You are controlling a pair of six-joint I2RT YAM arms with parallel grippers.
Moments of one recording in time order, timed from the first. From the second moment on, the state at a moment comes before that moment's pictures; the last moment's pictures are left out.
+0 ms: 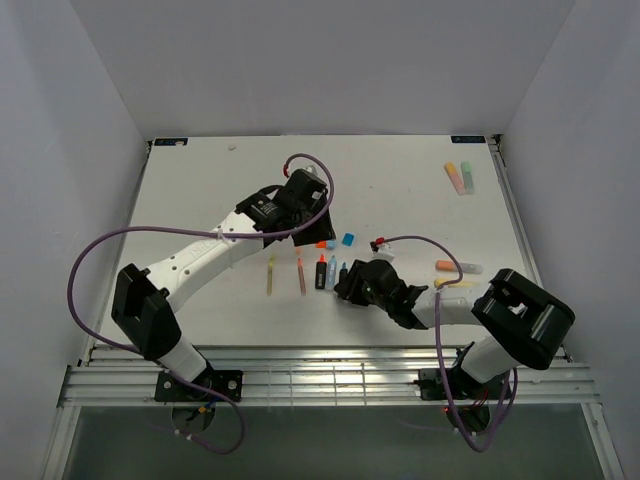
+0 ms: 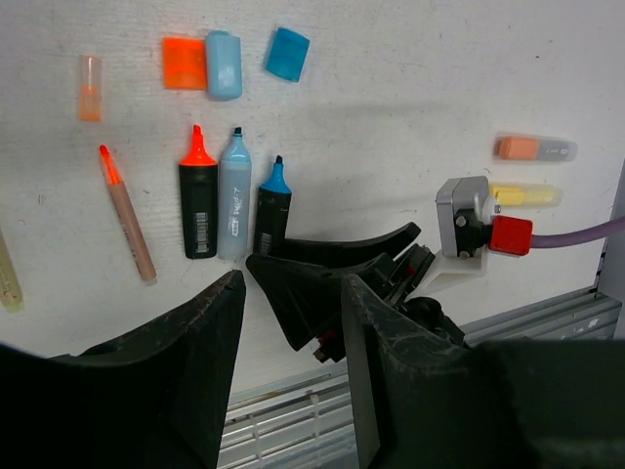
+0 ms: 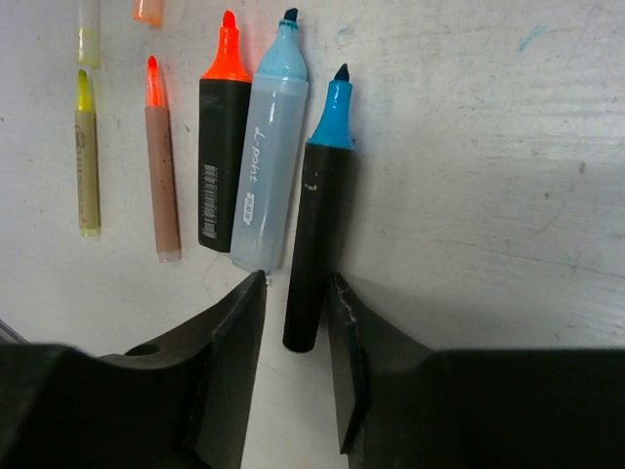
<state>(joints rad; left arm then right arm) -0.77 1.59 1.45 -0.73 -0.11 -0.81 0.90 1.48 0.43 0.43 0.18 0.93</state>
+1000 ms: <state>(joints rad) -0.77 1.52 1.26 -0.61 -0.04 -0.80 0.27 0.95 0.62 -0.39 0.27 0.81</state>
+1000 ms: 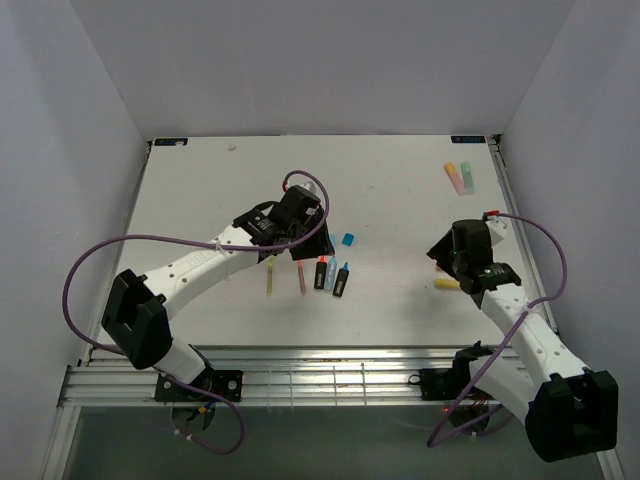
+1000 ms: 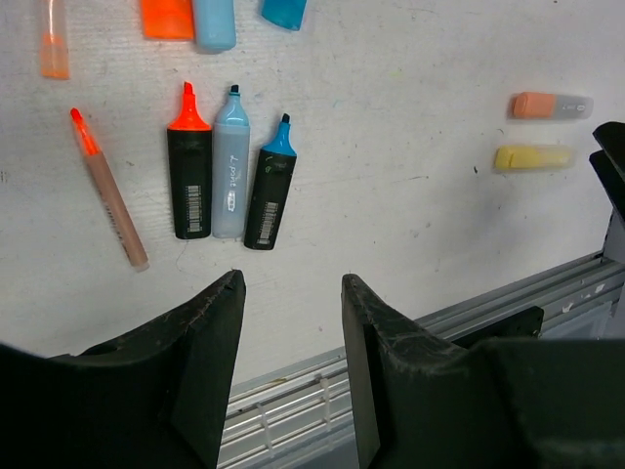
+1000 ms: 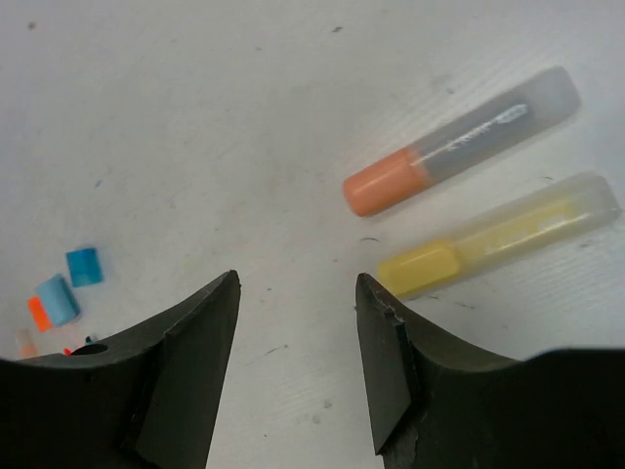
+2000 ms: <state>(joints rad) -0.77 1.49 1.15 -0.42 0.08 -0.78 -0.15 1.34 0.85 -0.59 0.15 0.81</state>
